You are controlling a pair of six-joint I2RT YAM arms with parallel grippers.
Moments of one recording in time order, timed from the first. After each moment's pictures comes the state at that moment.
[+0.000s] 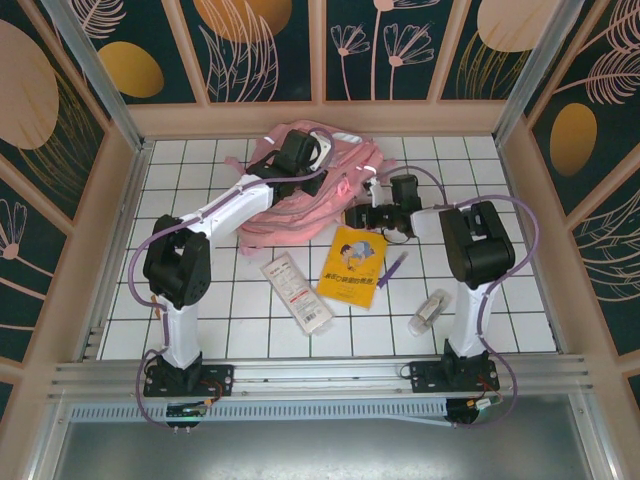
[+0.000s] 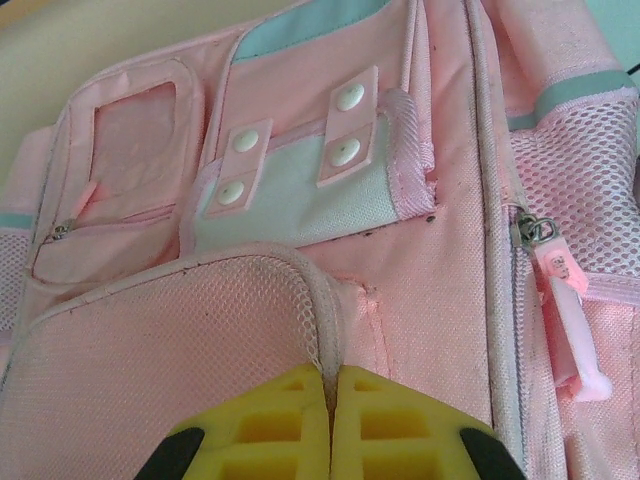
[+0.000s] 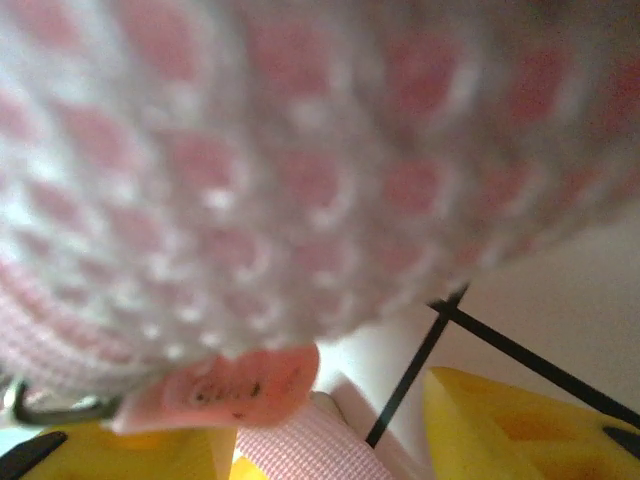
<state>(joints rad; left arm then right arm) -0.59 1.97 1.68 -0.41 -0.10 0.07 0.28 1.99 1.02 0.24 -0.75 0.18</state>
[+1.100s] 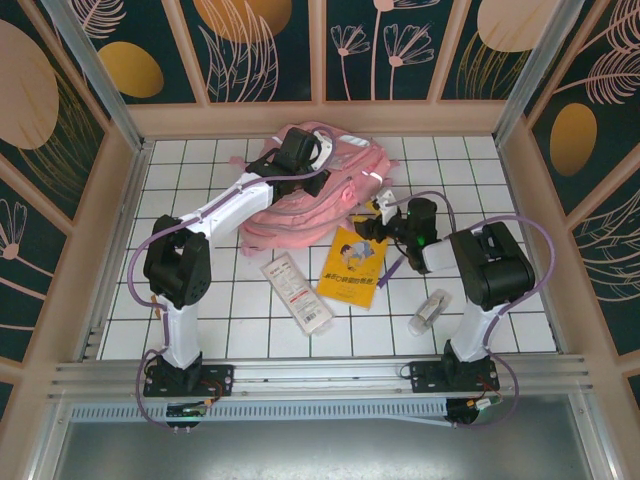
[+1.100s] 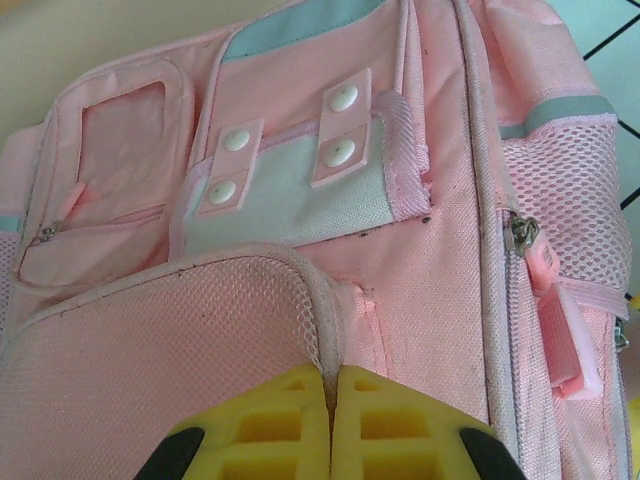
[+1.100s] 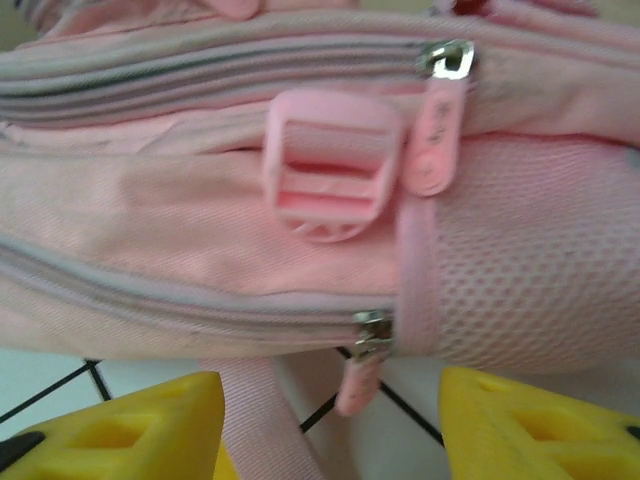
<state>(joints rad) -0.59 1.98 1.70 -0.44 -0.02 0.09 0.28 1.80 0.63 0.88 -0.57 -0.15</state>
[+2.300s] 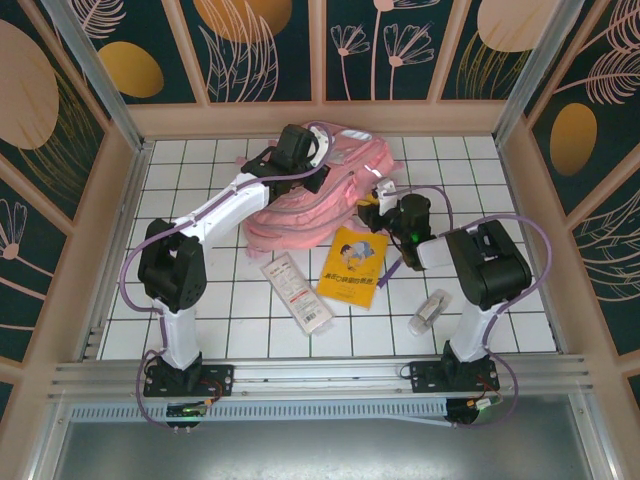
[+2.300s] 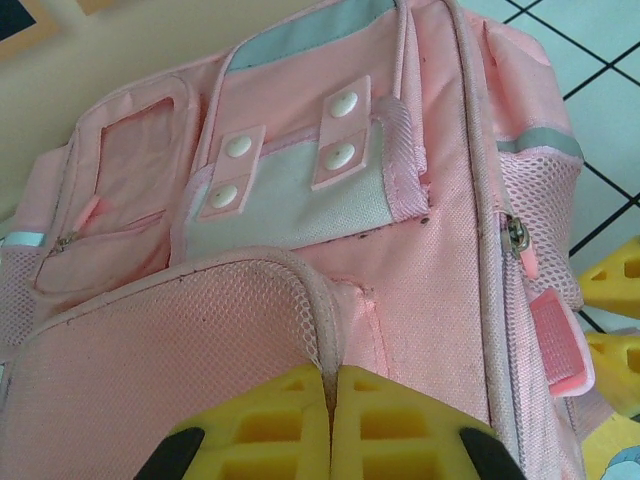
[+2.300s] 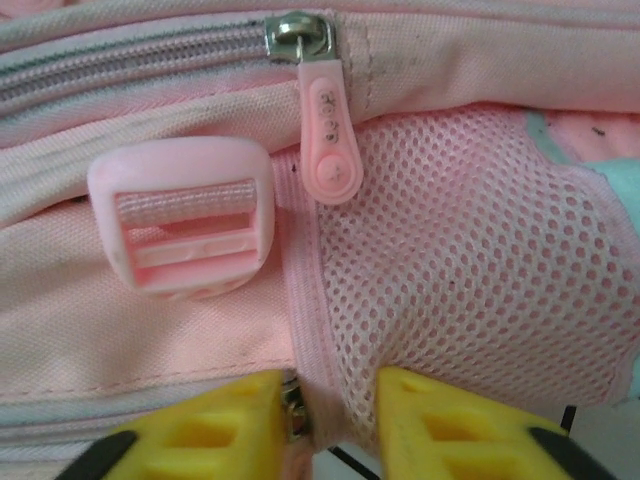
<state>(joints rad) -0.59 1.93 1.69 -0.42 -0.01 0.06 0.33 1.80 0.68 0.87 -0.35 -0.03</state>
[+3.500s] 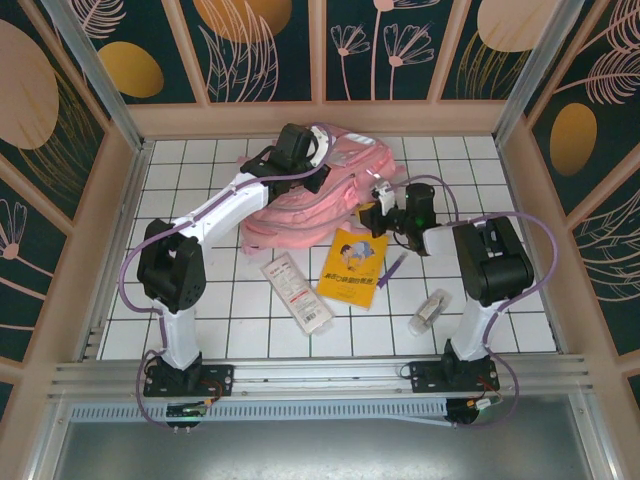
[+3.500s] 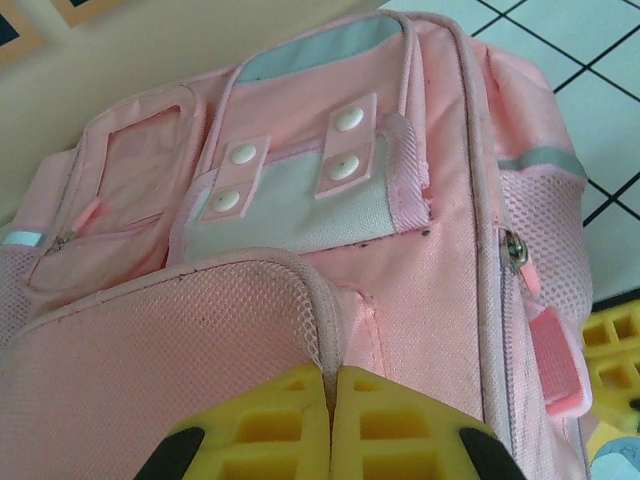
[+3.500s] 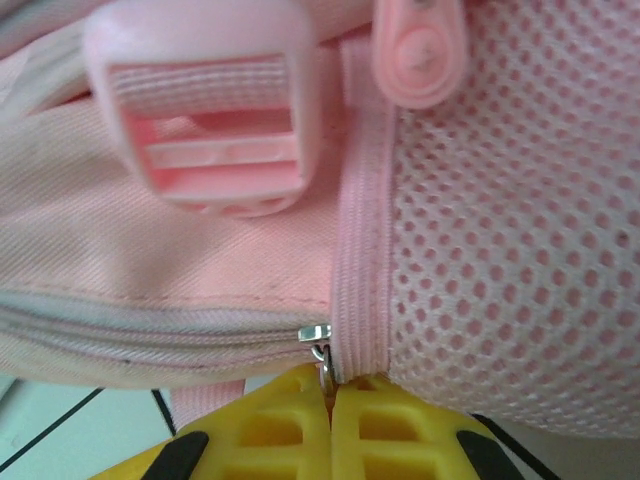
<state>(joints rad) -0.59 1.93 1.69 -0.41 0.02 0.07 0.26 1.82 0.79 0.55 -0.72 -0.10</state>
